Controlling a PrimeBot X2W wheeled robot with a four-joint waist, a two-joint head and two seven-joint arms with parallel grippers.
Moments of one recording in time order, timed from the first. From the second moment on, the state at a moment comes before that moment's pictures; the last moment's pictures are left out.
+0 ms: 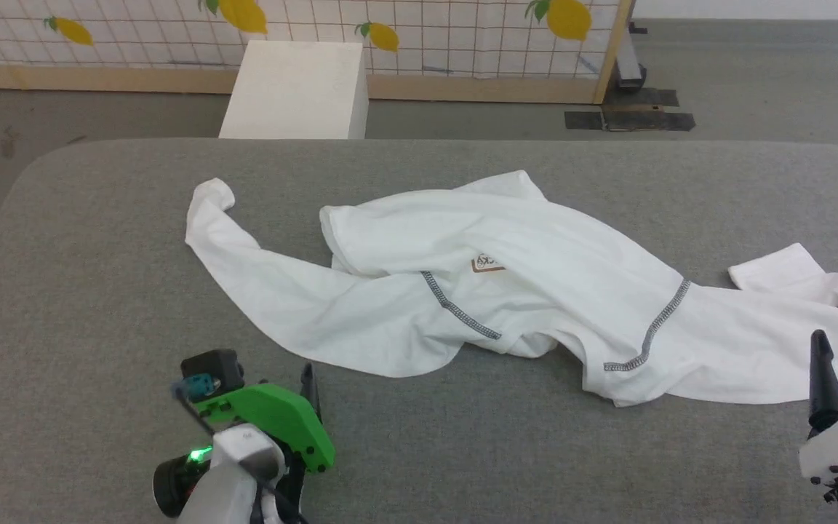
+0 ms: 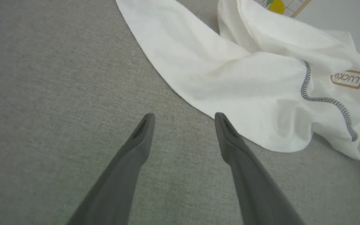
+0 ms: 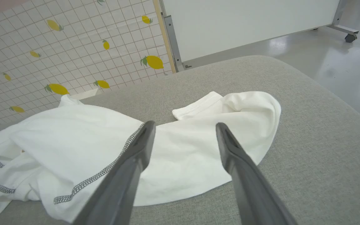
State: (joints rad) left arm -0.17 0.06 -0.18 0.33 -0.49 0.19 0.12; right arm -0.01 -0.05 -0.39 0.05 0.24 0.13 0.13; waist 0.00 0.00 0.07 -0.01
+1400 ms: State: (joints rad) left arm -0.16 0.17 -0.05 0.16 -0.66 0.26 0.20; right arm -0.04 -0.05 -0.31 0.01 0.26 0.13 0.13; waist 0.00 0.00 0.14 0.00
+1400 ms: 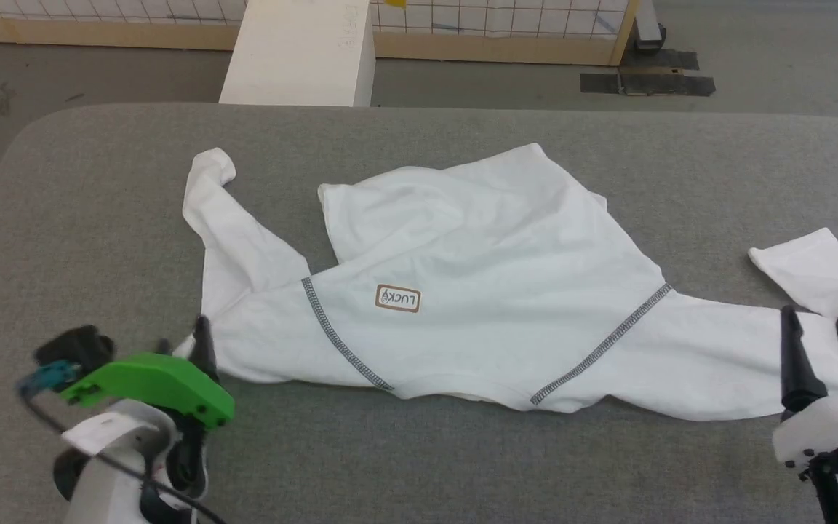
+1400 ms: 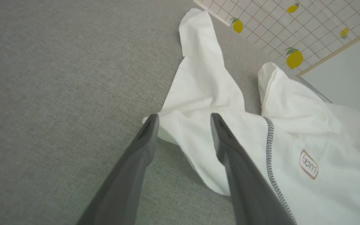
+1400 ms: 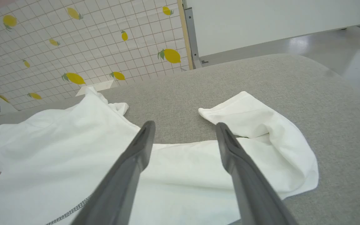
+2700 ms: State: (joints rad) left arm -0.20 0.06 -0.21 0.02 -0.25 0.01 -0.26; right arm -0.89 -0.20 0.19 0.72 0.00 0.13 0.71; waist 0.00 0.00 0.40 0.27
